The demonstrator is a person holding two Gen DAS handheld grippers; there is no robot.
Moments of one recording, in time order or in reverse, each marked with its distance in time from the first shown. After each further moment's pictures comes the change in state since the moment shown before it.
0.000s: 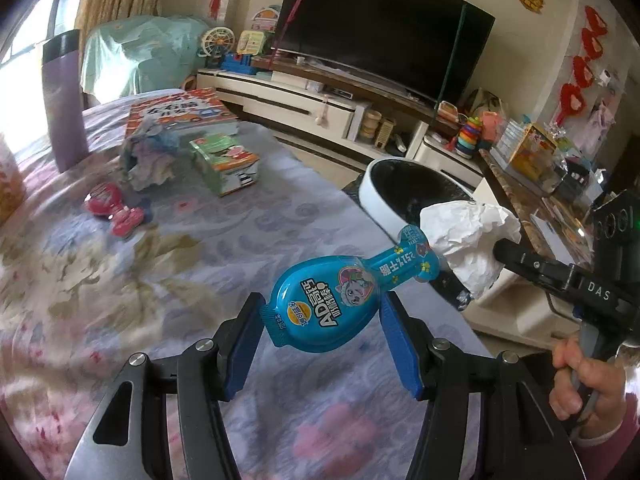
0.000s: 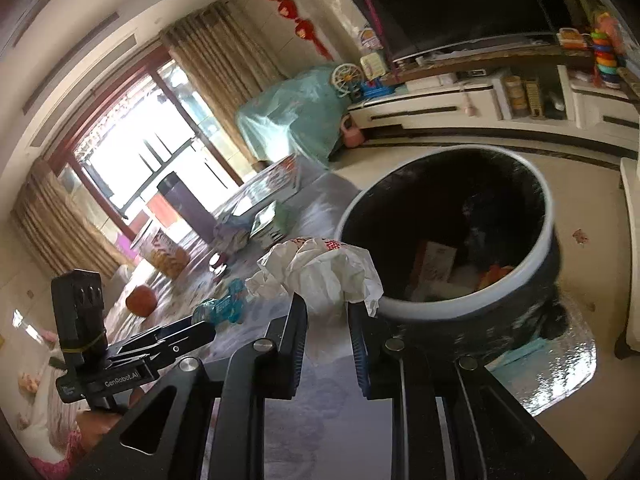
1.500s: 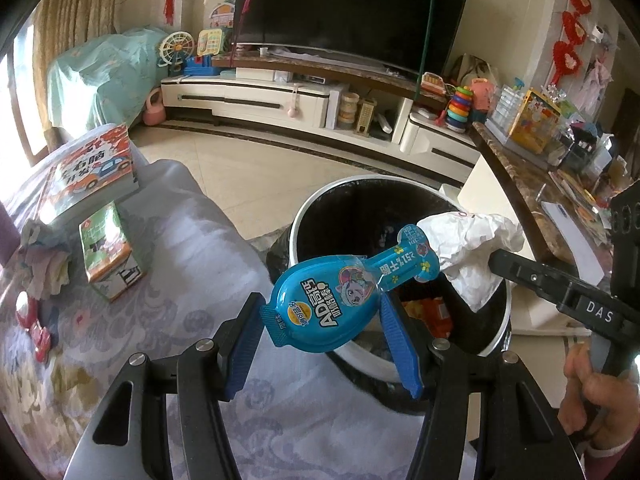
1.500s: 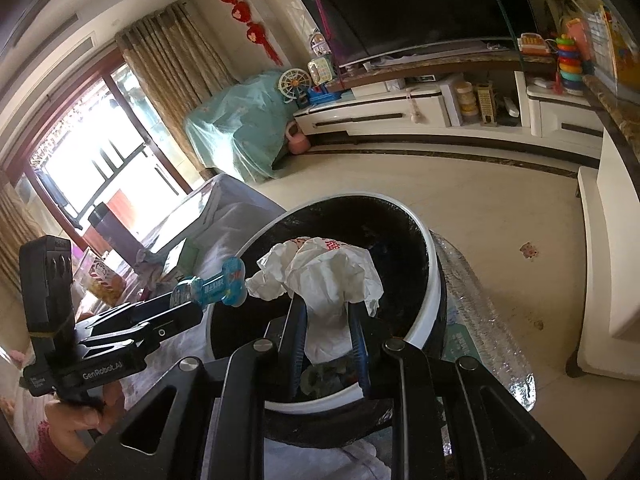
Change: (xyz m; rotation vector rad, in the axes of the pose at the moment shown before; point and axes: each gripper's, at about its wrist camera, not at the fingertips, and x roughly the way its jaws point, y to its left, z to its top) left arm 0.113 -0.076 0.081 0.123 0.061 0.029; right arm 0.006 -0.072 0.051 0.020 0.005 -0.175
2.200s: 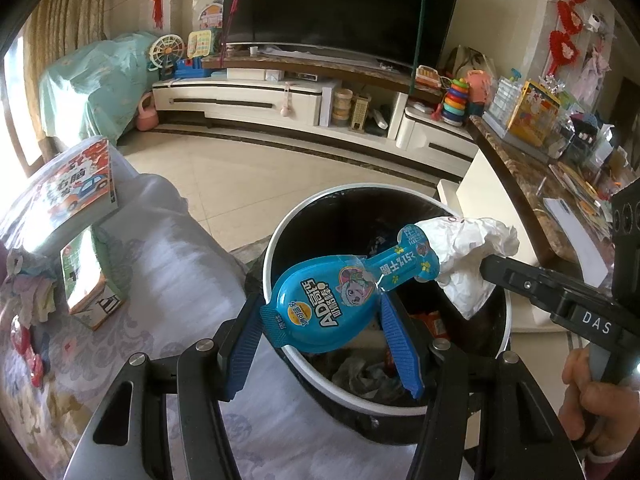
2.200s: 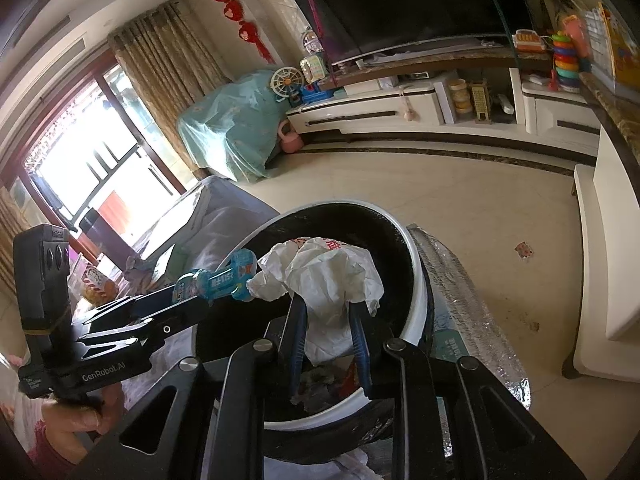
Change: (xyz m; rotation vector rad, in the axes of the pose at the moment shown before) left arm 0.019 -0.018 0.017 0.029 0.017 0.004; right arm 0.007 -0.012 0.009 0.015 0.011 -0.017
